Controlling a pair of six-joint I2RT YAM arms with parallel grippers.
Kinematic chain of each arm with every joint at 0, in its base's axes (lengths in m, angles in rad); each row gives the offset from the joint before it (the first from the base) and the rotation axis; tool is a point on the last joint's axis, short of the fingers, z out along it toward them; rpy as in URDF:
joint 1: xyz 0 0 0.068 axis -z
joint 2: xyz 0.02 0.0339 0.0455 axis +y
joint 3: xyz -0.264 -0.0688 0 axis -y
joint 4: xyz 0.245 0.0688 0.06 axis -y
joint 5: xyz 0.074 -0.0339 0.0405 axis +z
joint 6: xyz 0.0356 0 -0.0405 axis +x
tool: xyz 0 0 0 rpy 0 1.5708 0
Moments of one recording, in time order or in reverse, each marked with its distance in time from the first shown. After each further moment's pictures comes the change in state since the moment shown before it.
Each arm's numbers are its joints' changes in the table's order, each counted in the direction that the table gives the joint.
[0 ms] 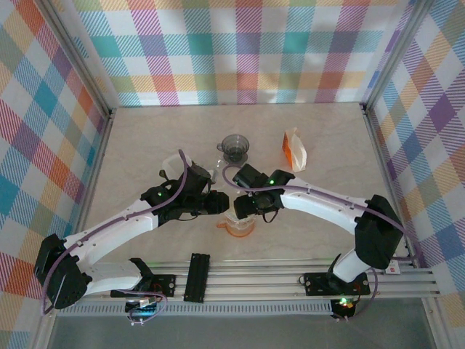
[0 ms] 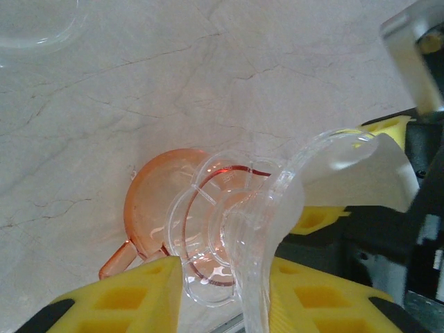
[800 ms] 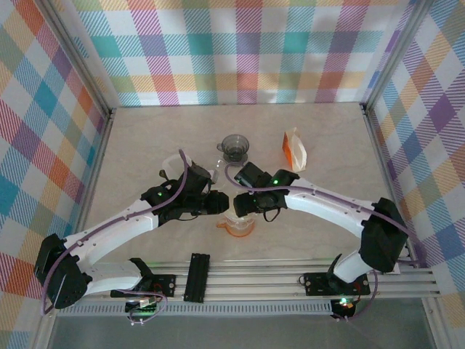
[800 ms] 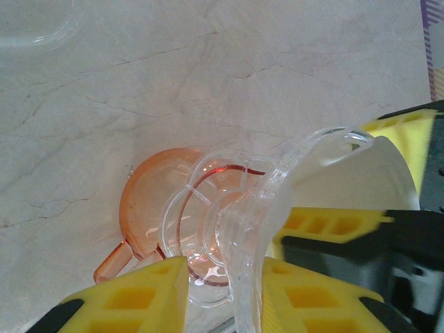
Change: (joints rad) left arm 0.000 0.002 0.000 0.003 -0.006 0.000; right arm 0.000 -0.029 0.003 0.007 -0.004 0.003
